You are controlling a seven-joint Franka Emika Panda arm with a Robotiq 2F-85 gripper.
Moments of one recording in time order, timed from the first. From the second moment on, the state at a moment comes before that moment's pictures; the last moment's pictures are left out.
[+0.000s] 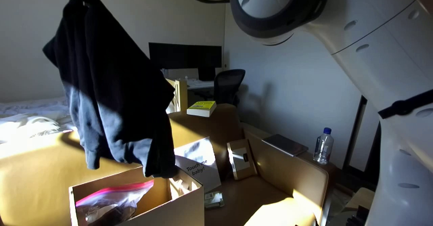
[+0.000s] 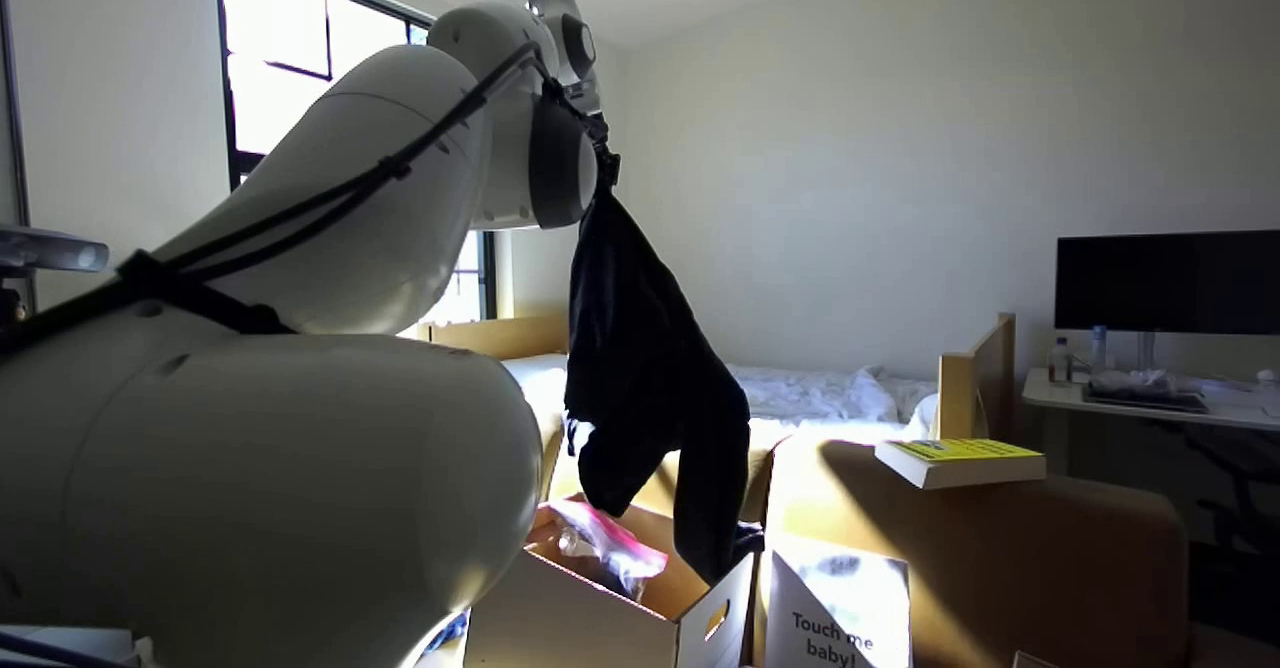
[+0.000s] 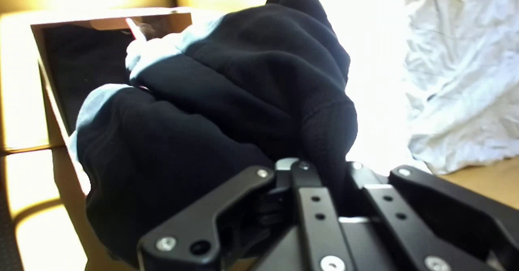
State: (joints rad) arm 0.55 0.74 0.07 -0.40 -0.22 1.58 2.14
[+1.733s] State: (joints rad) arm 0.35 1.03 -0.13 -0.42 0.18 1.32 2.61
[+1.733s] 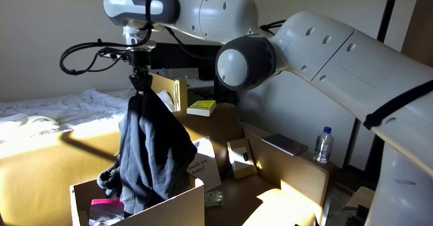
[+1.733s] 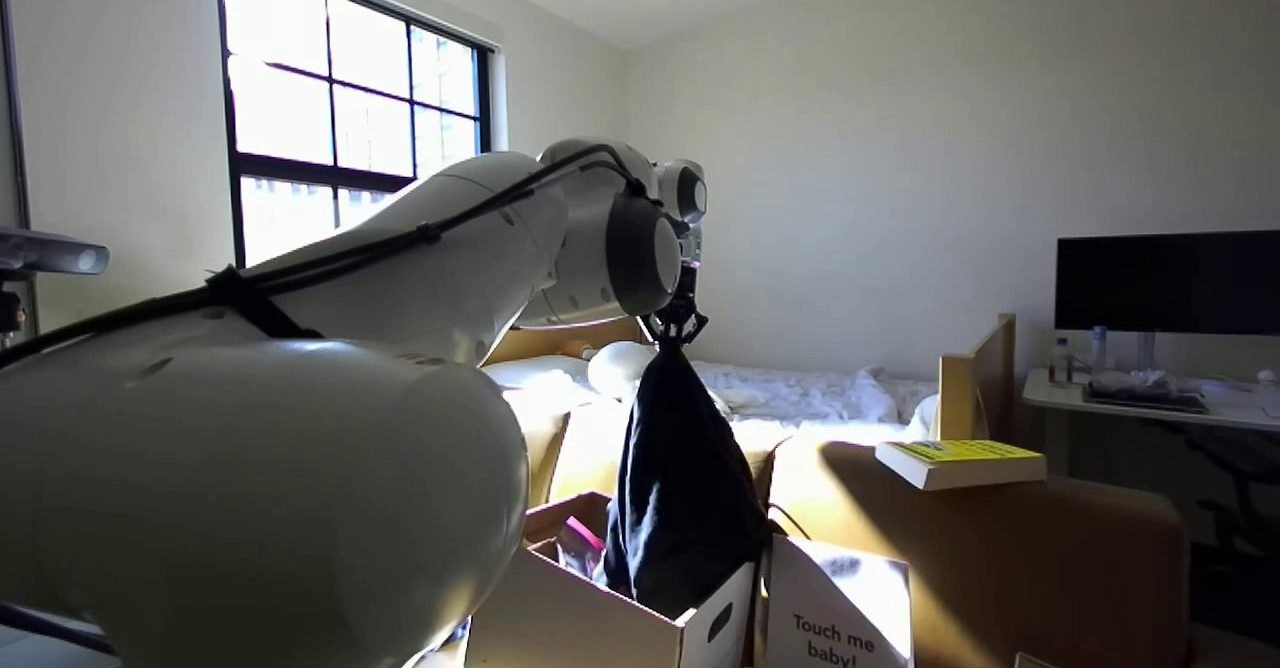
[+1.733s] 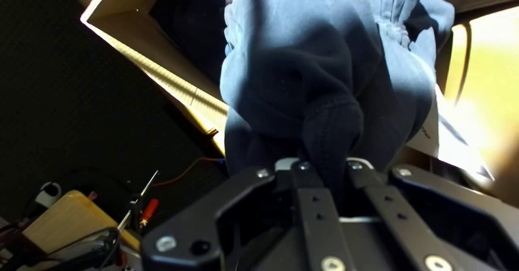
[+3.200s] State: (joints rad) arm 0.34 1.07 0.09 -0.37 0.28 1.18 2.60
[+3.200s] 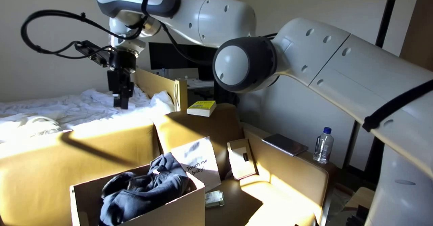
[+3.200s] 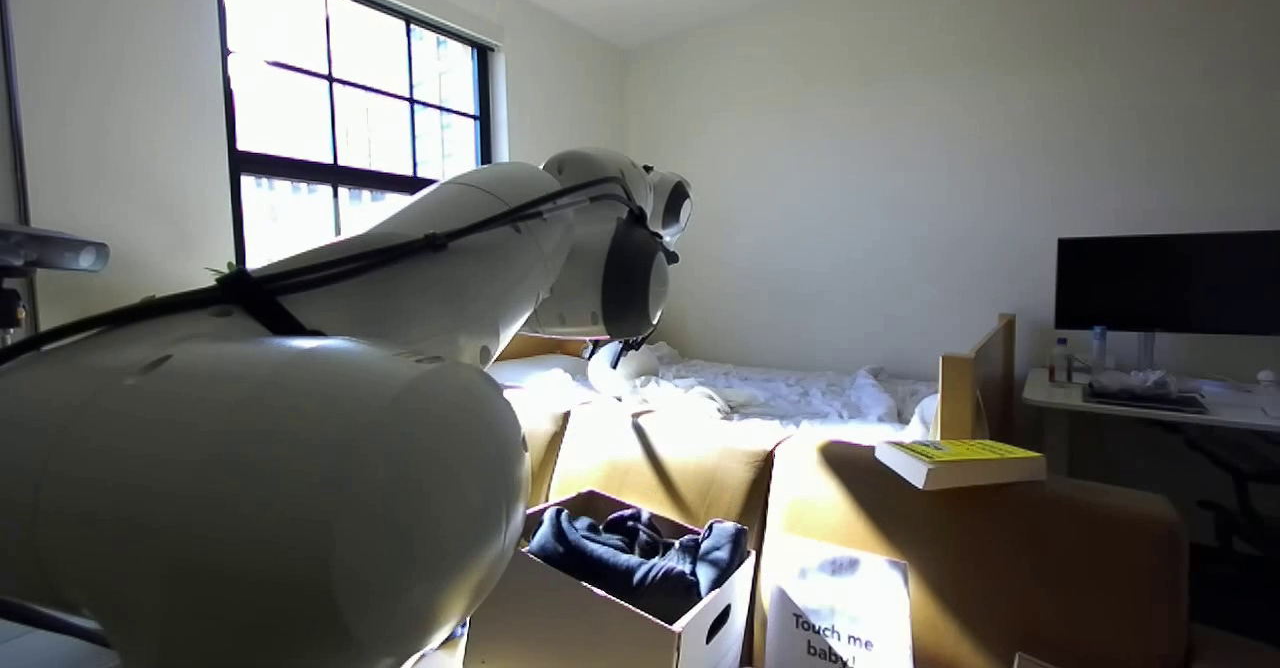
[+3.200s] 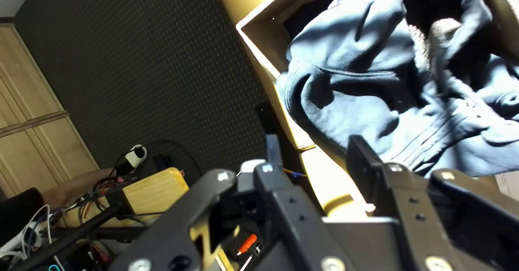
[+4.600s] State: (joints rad) arm 0.38 0.74 -0.06 -0.35 -0.13 0.90 2.20
